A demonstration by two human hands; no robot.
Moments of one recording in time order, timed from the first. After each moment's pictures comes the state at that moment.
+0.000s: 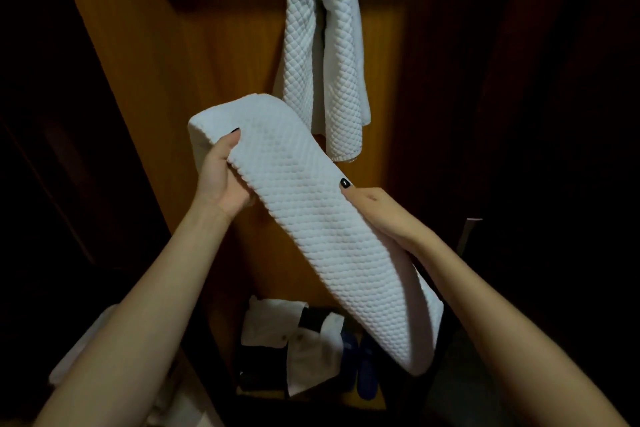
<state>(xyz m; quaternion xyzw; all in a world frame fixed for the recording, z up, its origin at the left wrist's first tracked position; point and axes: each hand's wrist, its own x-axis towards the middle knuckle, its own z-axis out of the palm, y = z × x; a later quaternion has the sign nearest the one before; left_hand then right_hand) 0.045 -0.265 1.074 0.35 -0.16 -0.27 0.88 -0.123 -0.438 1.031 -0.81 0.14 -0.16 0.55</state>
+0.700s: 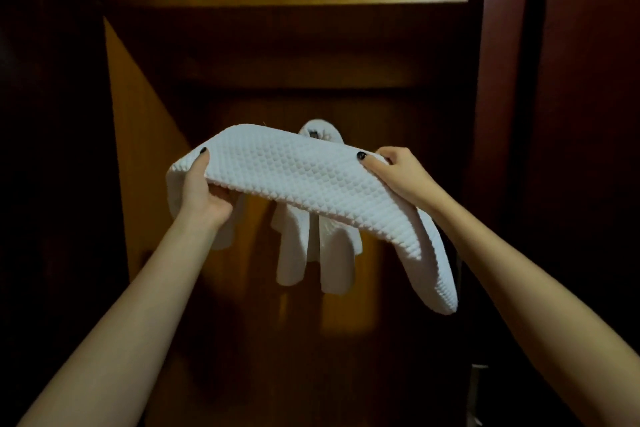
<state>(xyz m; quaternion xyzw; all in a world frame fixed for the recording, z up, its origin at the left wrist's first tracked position) 0.089 -0.285 1.240 0.26 -0.15 -0.16 0.94 -0.091 -0.508 1.259 -0.86 0.06 -0.42 0.28</state>
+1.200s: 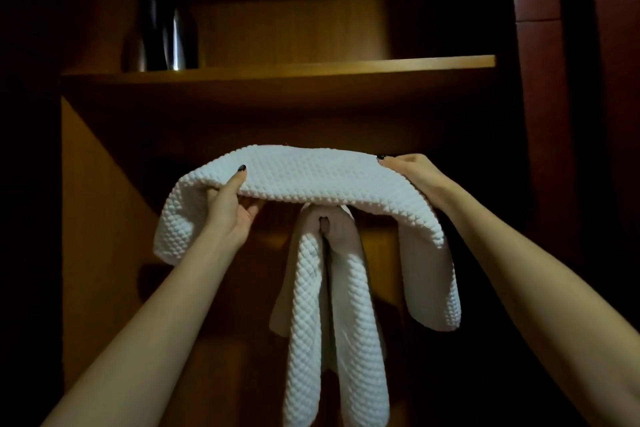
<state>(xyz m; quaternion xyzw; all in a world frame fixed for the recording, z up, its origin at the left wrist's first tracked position) 0.185 -0.378 1.353 0.28 -0.26 -0.12 0.92 0.014 -0.633 1.384 -0.79 0.12 -0.47 0.38</state>
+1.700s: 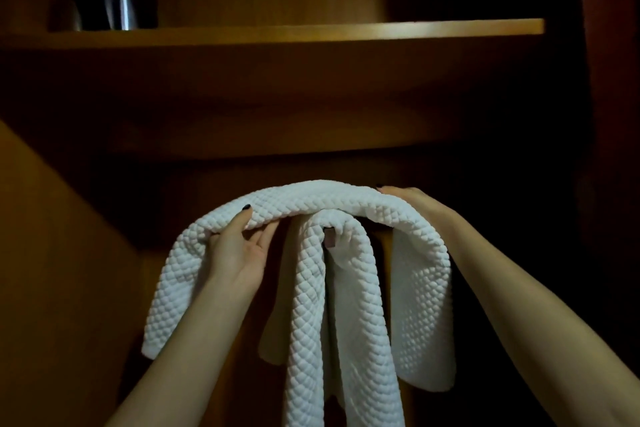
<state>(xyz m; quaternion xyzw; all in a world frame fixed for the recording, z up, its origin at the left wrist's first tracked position) 0.219 -0.425 1.312 0.18 -0.20 -0.27 0.93 0.077 -0.686 1.347 -0.75 0.23 -0.37 0.50</state>
